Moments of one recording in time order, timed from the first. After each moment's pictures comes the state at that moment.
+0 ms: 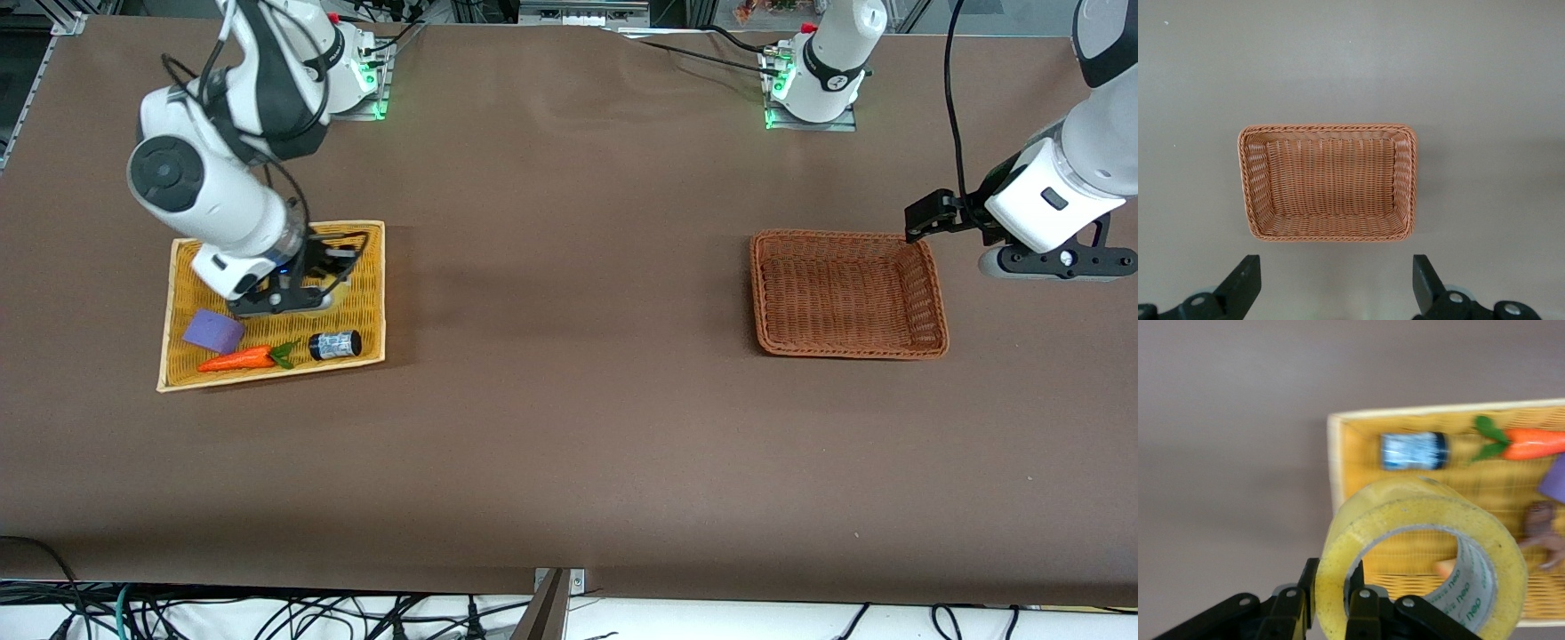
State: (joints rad) left arm -0.07 0.12 -0.04 -1.49 0.00 1.47 -0.09; right arm 0.00 0.18 0.37 -1.87 0.00 1.97 0.30
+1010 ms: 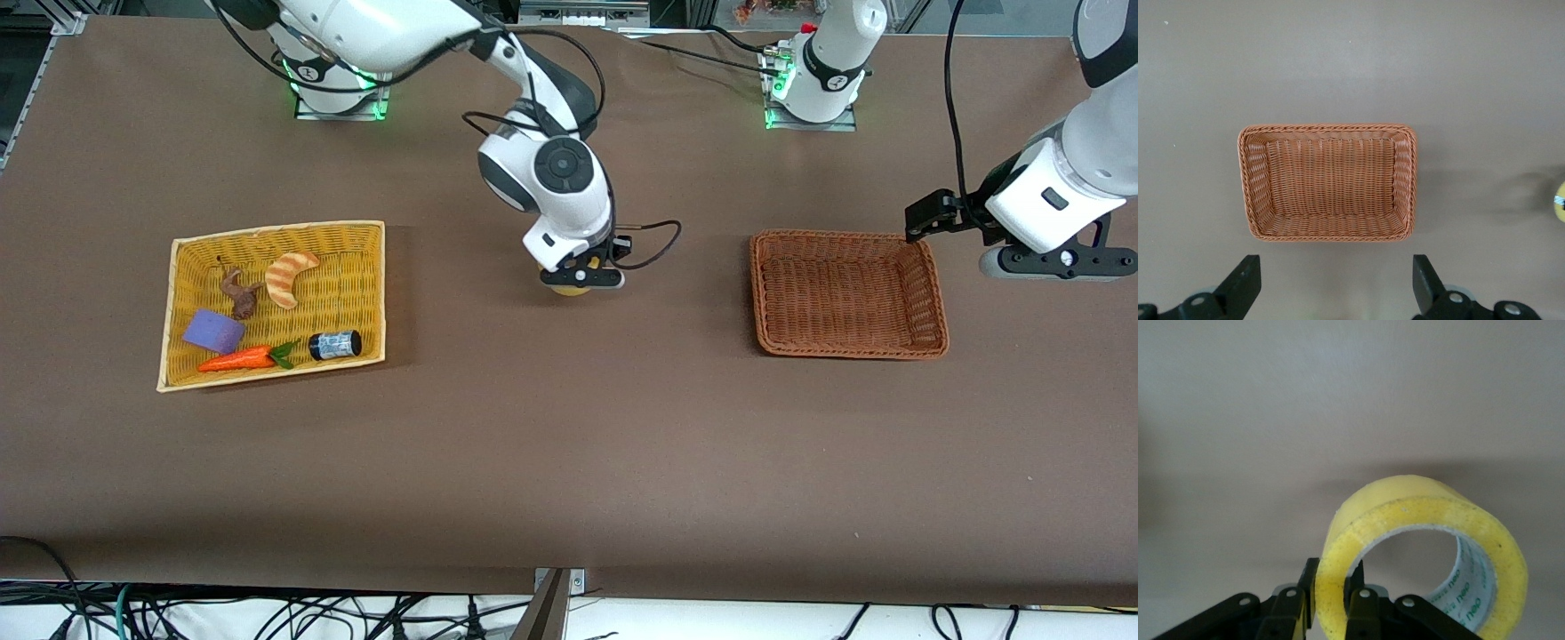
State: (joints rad) left arm -0.07 0.12 -0.04 -1.49 0.00 1.47 -0.09; right arm 0.53 0.79 0.42 -1.43 -0.17 2.18 0.99
